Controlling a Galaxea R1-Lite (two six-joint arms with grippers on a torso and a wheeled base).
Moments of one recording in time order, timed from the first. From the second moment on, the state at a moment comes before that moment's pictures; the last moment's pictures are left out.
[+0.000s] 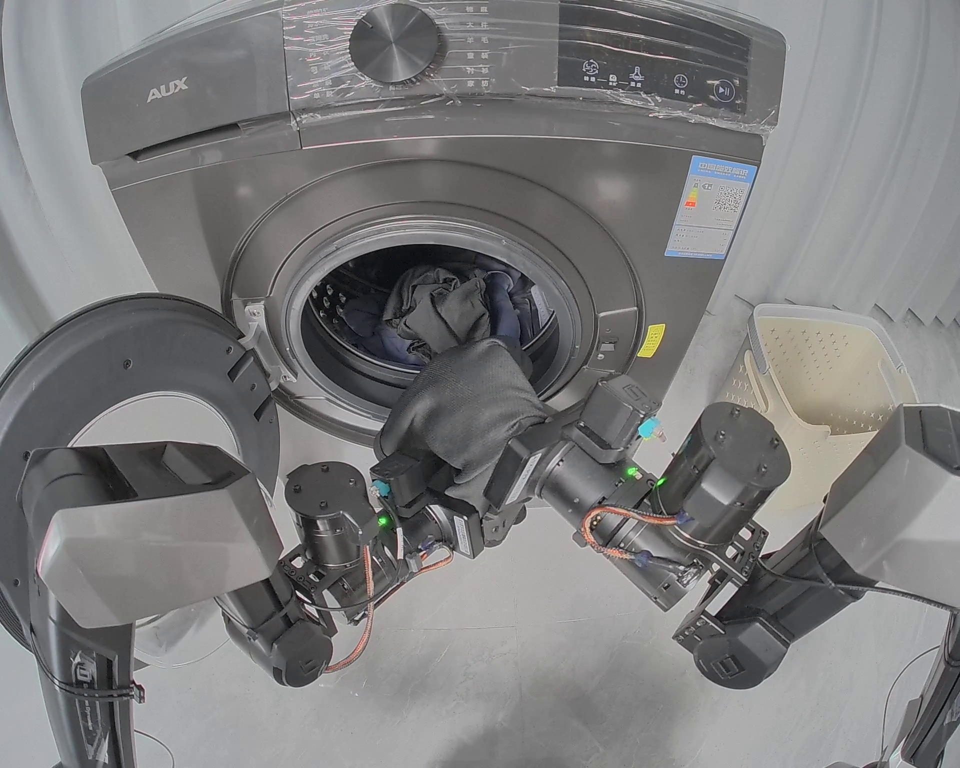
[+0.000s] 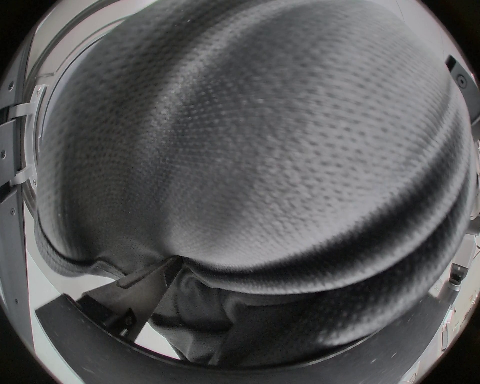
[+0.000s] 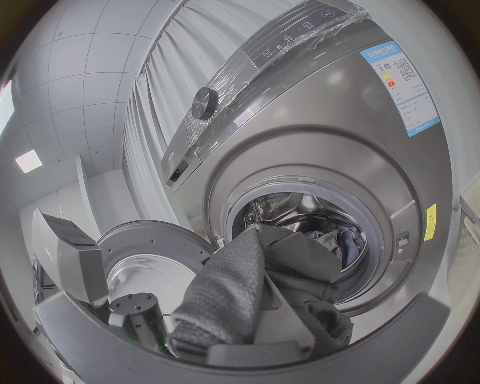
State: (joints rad) left arm -0.59 2.26 -0.73 -1.55 -0.08 -0.13; right arm 0.83 2.07 -0.84 -1.54 -0.09 0.18
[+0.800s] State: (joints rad) left arm -0.58 2.28 -0.79 -1.55 -0.04 -0.14; right arm 0.79 2.03 -0.79 -1.54 -0.09 0.20
